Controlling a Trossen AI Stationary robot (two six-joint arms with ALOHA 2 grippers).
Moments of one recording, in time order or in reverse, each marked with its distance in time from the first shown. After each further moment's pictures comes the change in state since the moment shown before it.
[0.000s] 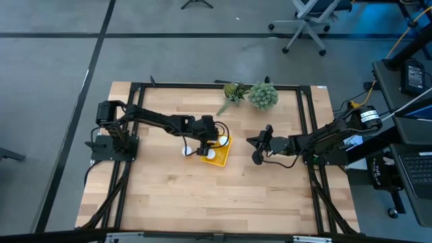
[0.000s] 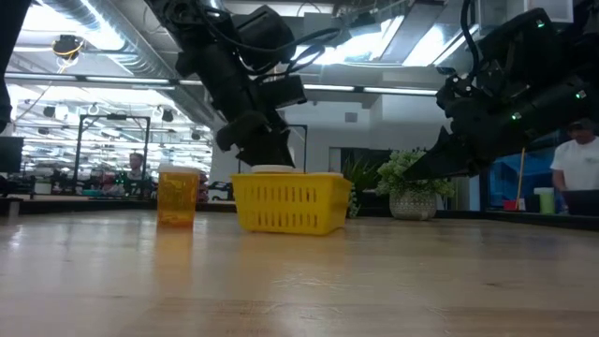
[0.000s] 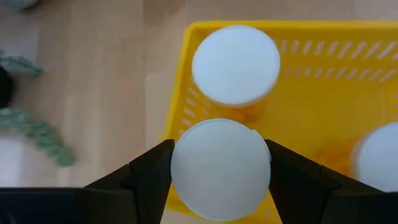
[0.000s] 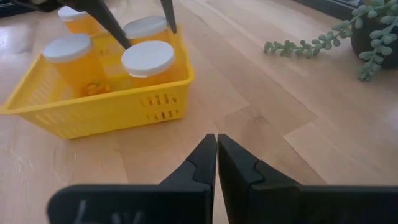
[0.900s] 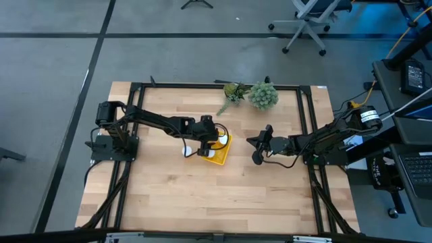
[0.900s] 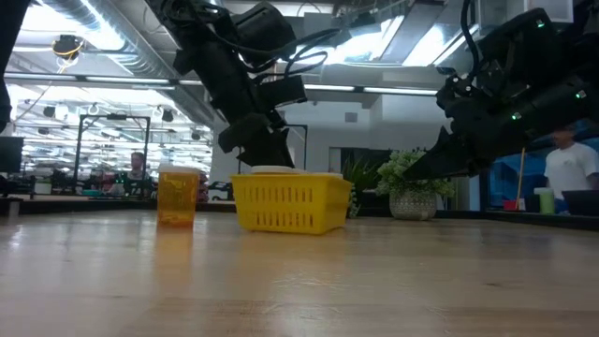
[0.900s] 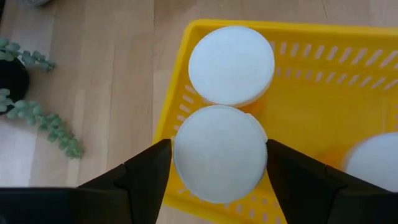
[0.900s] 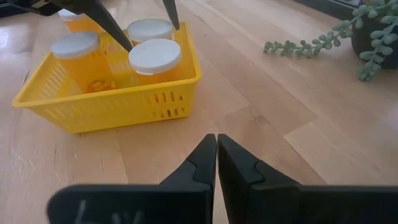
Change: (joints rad) left arm -0.023 0.000 0.000 -0.001 -0.068 -0.031; right arm 0.000 0.000 0.000 0.000 -0.001 -0.001
